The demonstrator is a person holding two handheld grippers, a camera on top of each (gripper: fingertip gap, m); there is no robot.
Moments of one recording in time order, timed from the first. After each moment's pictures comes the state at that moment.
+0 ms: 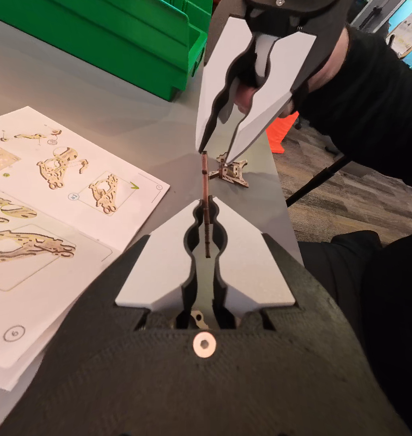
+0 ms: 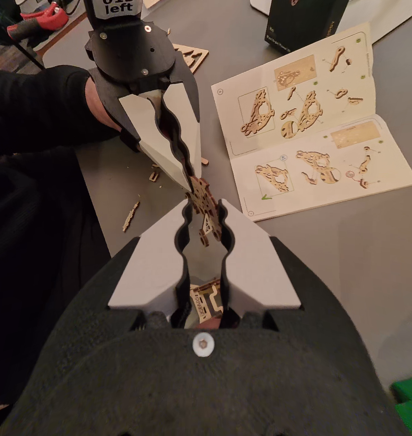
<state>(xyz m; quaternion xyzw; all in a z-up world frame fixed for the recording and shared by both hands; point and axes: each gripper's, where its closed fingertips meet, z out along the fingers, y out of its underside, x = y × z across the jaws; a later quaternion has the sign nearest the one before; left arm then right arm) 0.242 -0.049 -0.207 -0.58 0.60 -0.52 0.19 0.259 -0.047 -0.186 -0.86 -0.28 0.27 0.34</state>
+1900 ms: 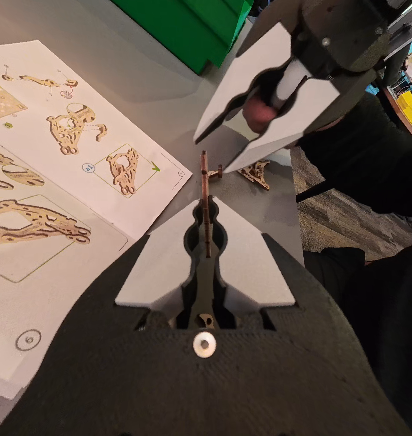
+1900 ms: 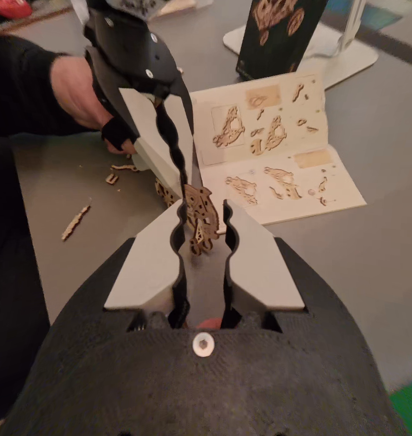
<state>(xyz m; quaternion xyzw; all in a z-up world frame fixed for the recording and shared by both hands) 0.251 -0.034 -0.229 -0.65 0.56 -0.50 0.13 0.269 -0.023 -0.207 -0.83 -0.30 0.20 0.43</state>
